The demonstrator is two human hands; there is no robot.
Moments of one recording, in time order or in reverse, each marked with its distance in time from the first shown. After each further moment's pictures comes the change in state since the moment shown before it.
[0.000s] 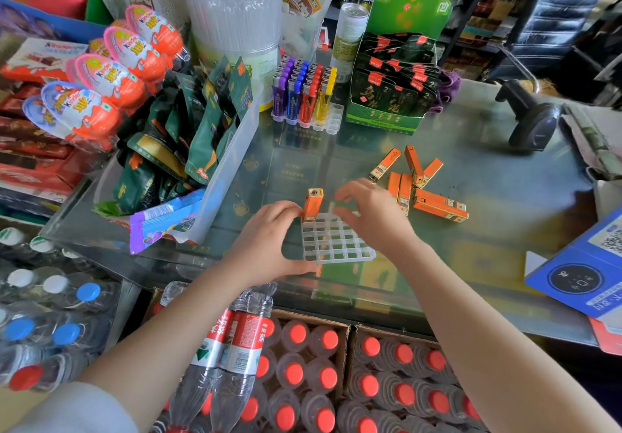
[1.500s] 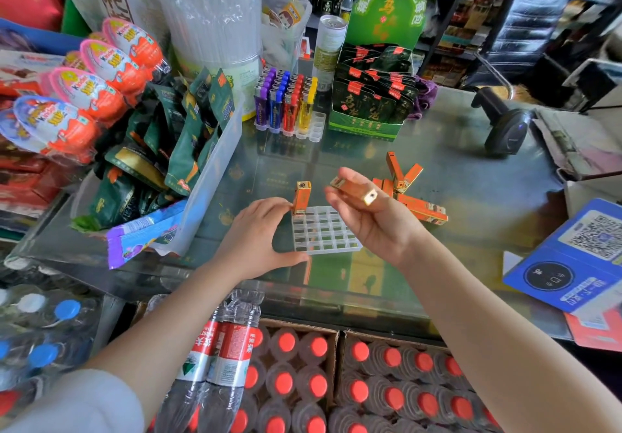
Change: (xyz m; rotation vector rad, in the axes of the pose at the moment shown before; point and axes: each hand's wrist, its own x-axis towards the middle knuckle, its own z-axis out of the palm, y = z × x) left_hand 0.021 -0.007 0.005 0.123 0.049 0.043; right_hand -0.011 -0.010 -0.036 1.832 -0.108 0.618
